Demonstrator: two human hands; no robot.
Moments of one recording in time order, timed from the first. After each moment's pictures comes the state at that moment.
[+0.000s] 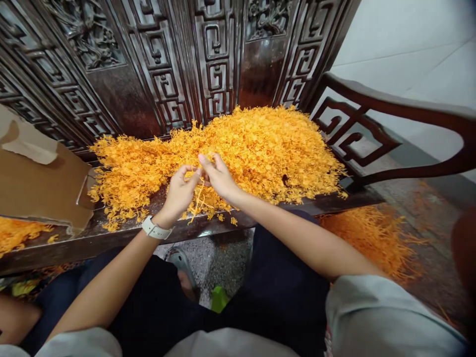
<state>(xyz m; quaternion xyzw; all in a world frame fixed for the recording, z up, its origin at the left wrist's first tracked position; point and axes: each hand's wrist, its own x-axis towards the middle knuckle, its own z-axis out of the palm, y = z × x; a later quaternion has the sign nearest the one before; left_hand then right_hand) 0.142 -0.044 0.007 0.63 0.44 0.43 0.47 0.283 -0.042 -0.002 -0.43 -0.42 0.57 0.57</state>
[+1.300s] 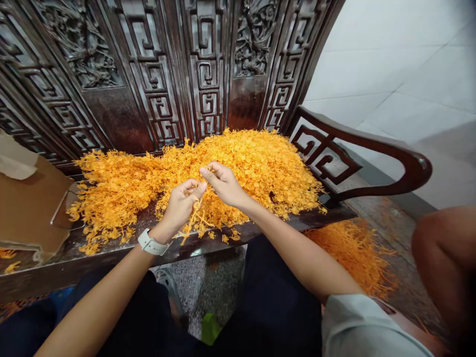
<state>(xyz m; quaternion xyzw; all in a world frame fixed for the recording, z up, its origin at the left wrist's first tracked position) 0.165 -0.041 0.020 0.58 0.37 0.44 0.58 0.329 -0.035 0.022 -0.37 -0.61 0.41 0.57</state>
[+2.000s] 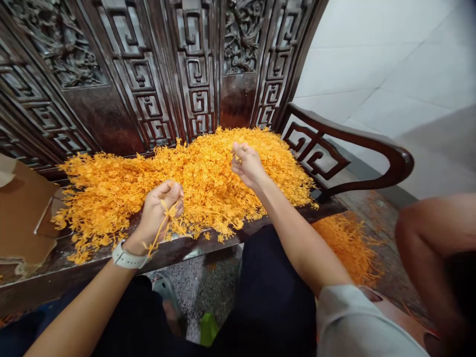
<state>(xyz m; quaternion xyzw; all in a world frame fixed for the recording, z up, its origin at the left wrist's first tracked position) 0.144 -0.053 0.042 0.50 0.32 0.45 0.67 0.406 -0.006 0.033 -0.44 -0.35 0.49 0.67</state>
